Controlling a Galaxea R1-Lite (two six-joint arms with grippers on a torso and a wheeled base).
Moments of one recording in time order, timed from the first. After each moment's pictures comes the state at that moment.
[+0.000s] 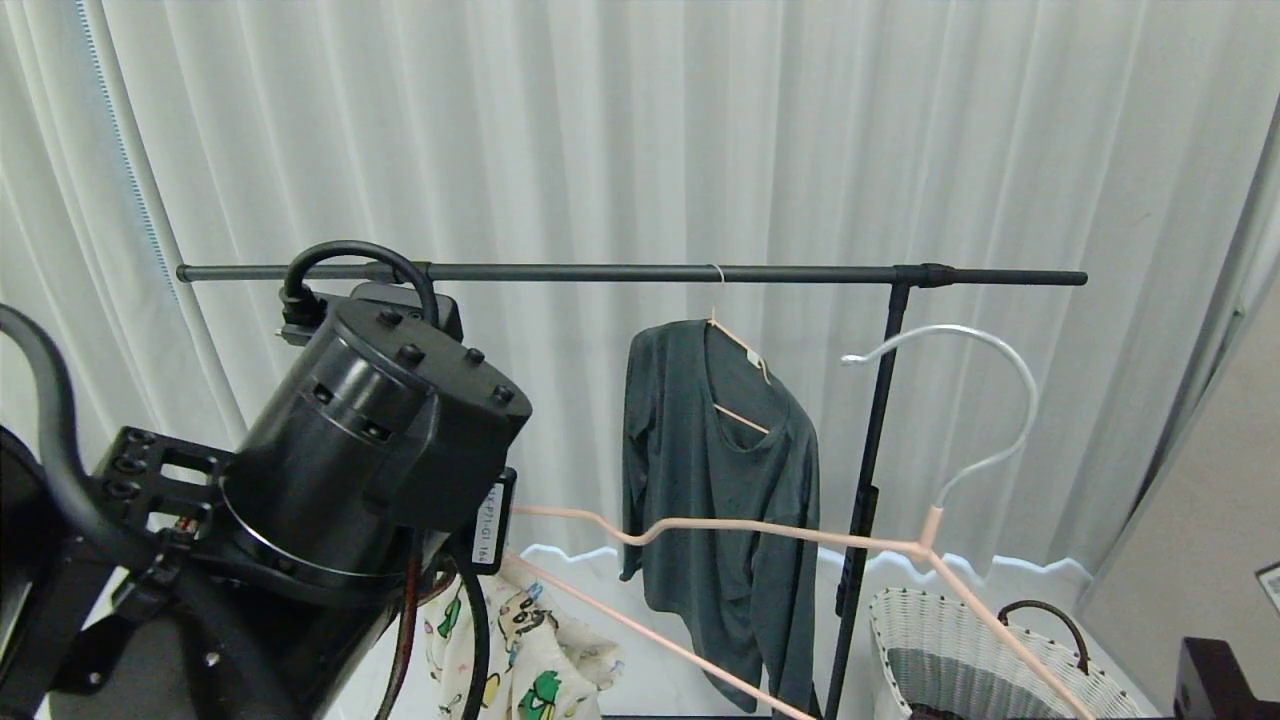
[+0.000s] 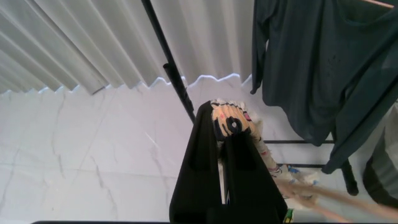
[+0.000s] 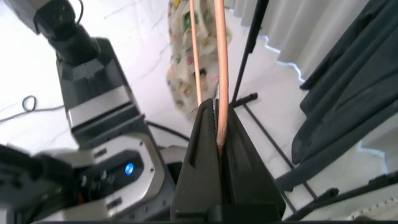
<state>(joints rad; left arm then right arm) -0.91 1.49 -1.05 0.36 0.90 -0.39 0.91 1.03 -0.38 -0.32 0.29 0.06</state>
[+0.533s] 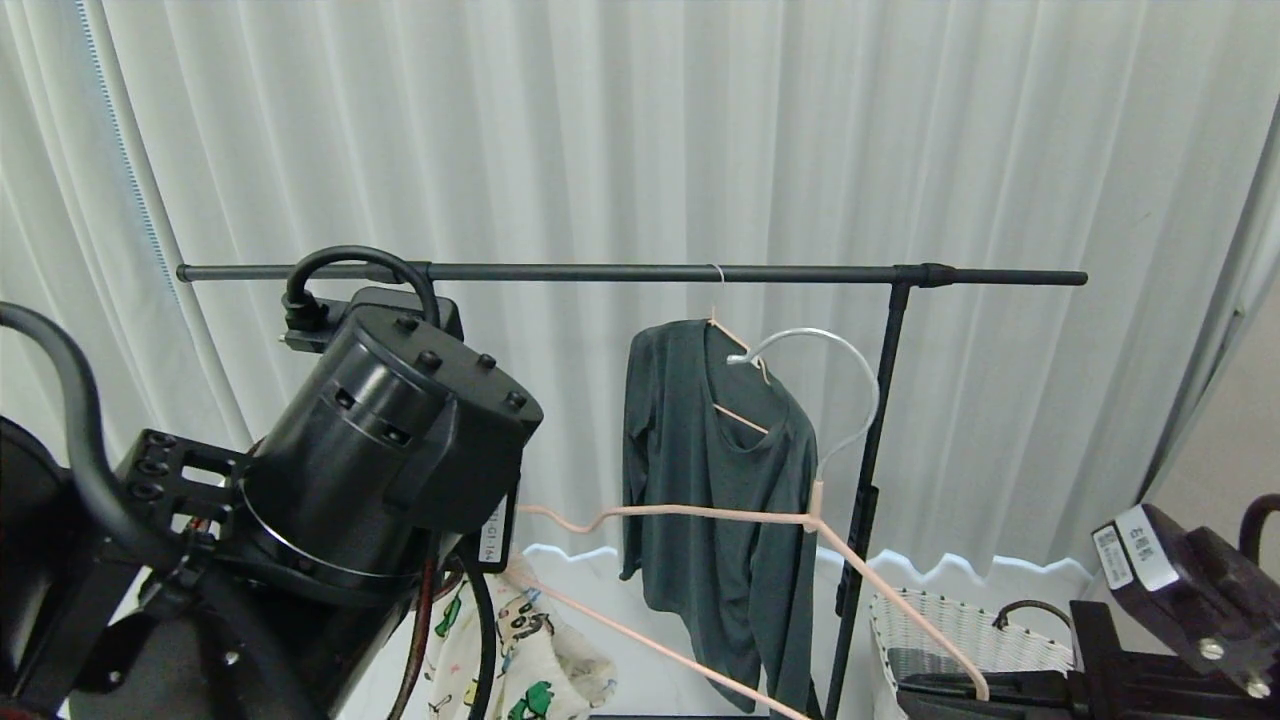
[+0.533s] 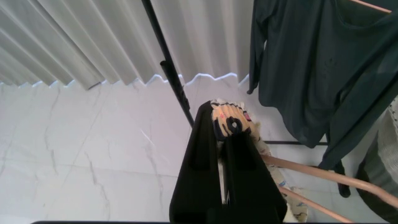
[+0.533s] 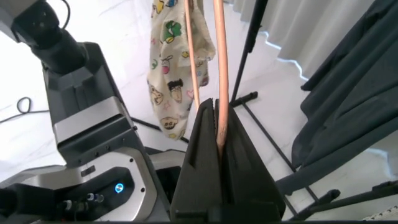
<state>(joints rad) -0.91 1.50 -1.05 0.36 0.90 -0.43 0.91 1.21 -0.43 -0.41 0.28 0.06</state>
